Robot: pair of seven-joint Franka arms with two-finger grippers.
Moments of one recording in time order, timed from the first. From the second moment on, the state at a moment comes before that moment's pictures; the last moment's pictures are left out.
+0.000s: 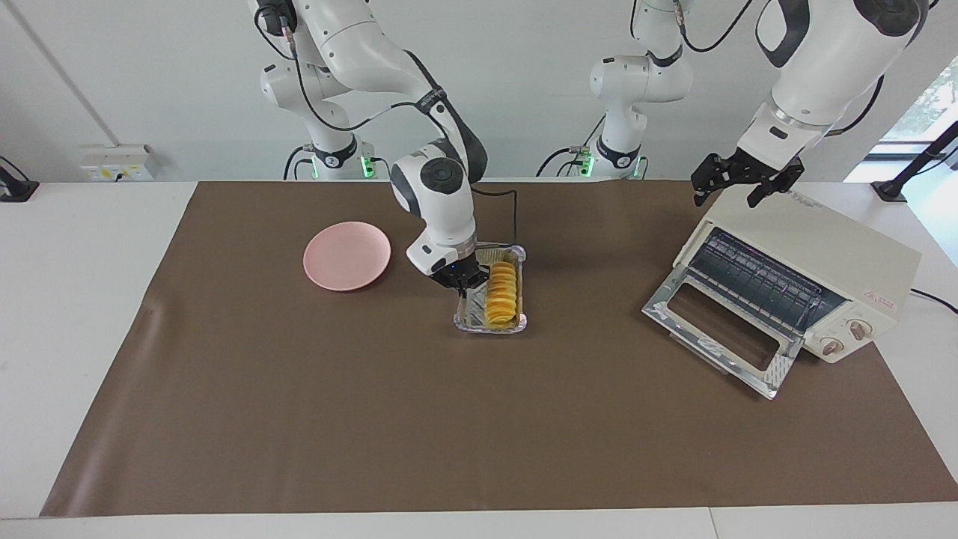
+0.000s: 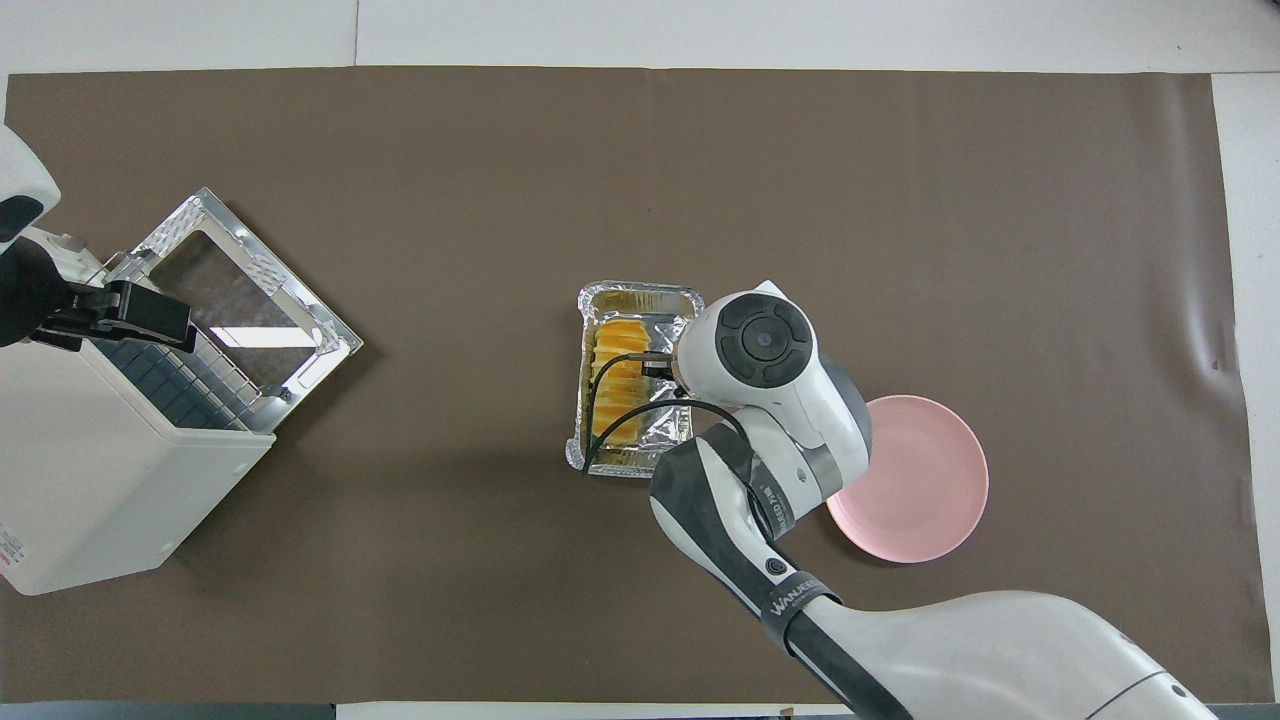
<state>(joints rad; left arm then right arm) -0.12 -0.02 0.02 -1.61 -0.02 1.50 0.00 0.41 0.33 0.12 -1.94 0.02 2.36 0.64</state>
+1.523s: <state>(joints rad) -0.12 -0.02 0.02 -1.61 -0.02 1.50 0.00 -0.15 0.33 0.12 -1.90 0.18 2.17 -0.04</state>
